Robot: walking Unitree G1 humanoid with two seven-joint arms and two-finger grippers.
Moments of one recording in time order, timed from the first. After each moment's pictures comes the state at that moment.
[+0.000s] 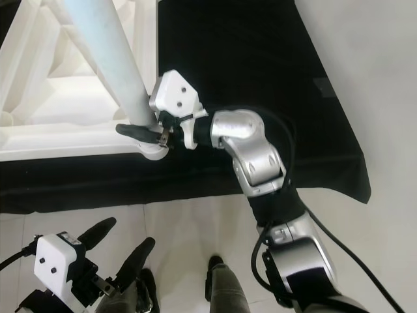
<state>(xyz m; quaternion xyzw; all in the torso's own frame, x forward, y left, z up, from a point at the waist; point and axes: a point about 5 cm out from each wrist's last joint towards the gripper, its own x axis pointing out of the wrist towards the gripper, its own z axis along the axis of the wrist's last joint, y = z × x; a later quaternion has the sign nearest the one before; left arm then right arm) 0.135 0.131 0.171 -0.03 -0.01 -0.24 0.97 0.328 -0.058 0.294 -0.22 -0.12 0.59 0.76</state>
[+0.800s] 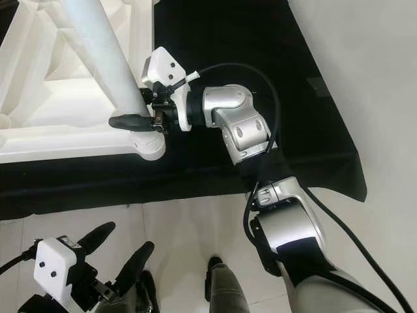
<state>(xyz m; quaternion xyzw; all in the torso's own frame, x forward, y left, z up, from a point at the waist) 0.131 0.131 0.168 -0.03 0.00 -0.24 0.97 0.352 -0.045 0.298 -0.18 -0.07 0.65 0.74</state>
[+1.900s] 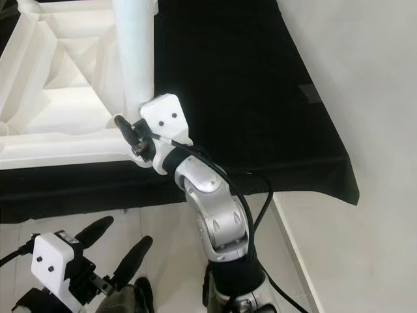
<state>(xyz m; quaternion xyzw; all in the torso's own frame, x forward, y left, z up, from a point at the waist) 0.143 0.137 0.174 -0.02 -0.02 -0.22 0.97 0.300 -0.025 0.257 -0.03 -0.10 0.35 0.93</state>
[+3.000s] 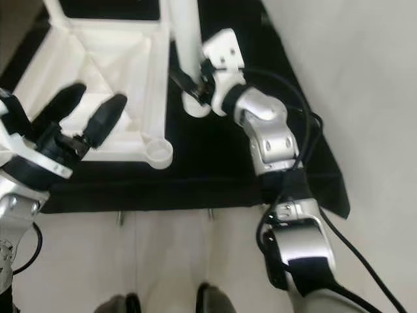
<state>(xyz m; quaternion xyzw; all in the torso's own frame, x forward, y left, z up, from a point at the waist) 0.232 0.151 0.295 -0.12 -0.28 -0.27 0.91 0.373 -0.116 0.303 -0.18 -0.15 0.35 0.91</state>
